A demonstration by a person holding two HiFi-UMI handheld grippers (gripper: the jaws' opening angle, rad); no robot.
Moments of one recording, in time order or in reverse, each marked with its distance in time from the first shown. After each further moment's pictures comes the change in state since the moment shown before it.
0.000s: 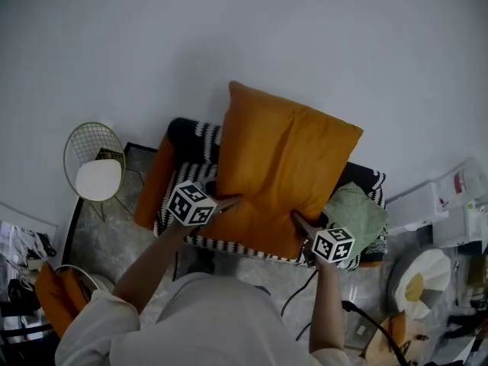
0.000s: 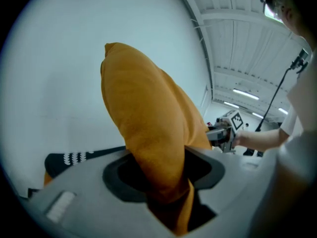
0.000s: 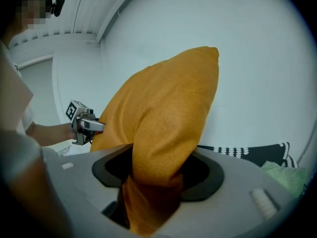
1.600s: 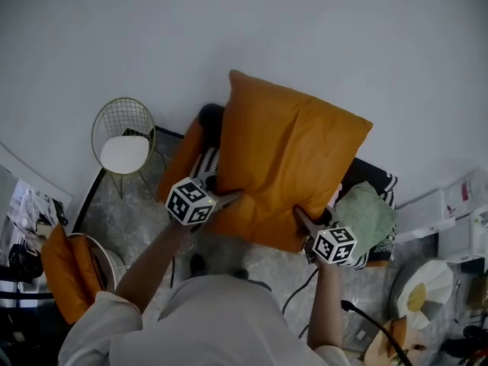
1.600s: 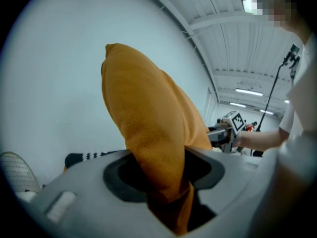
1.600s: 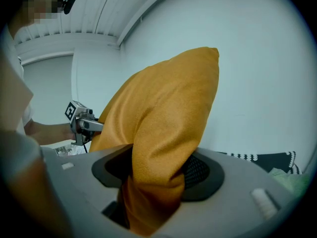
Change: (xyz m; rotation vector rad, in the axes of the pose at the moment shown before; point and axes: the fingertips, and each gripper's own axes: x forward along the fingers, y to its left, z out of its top) left arm -0.146 -0.095 -0.052 0.047 -0.107 0.118; right arm -0.063 0.146 -0.034 -0.117 -0.064 0.083
